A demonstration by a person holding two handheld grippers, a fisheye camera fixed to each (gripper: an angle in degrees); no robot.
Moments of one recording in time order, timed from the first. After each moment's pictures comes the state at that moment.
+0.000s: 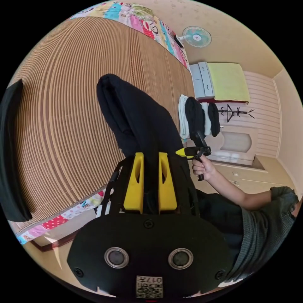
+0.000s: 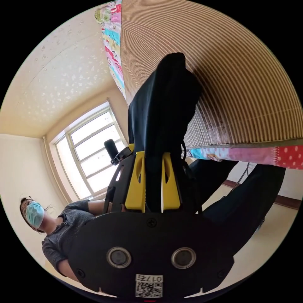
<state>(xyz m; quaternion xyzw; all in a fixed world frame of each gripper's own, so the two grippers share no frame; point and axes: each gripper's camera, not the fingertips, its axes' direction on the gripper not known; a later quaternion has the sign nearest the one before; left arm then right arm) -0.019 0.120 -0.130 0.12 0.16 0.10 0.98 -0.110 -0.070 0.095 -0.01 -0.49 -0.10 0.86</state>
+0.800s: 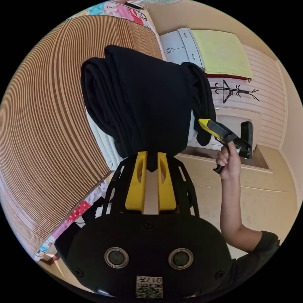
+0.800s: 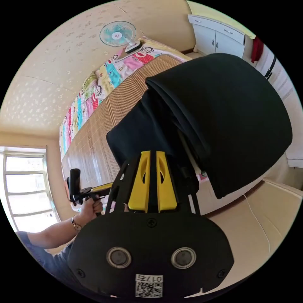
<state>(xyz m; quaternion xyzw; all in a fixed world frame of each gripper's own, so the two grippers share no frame) 0.379 -0.082 0.100 0.03 0.12 0.15 0.98 0.080 0.008 -0.116 0.35 -0.04 0.04 0.93</state>
